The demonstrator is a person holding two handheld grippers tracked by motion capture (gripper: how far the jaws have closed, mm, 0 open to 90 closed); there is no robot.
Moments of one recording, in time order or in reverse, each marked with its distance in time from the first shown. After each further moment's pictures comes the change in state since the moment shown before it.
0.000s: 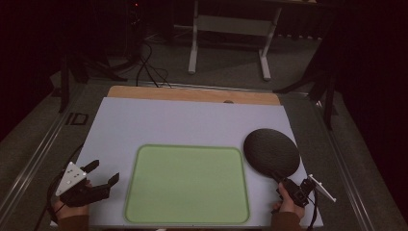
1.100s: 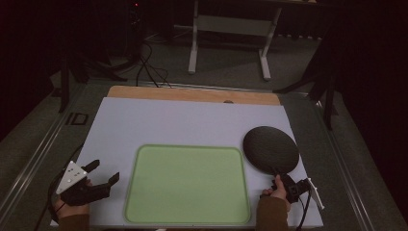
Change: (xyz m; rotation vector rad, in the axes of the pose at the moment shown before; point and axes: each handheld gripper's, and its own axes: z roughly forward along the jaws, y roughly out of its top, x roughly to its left) left arm 0.002 0.000 0.003 0.008 -0.002 -0.015; right arm 0.001 -0.012 0.025 -0.211 0.021 0.387
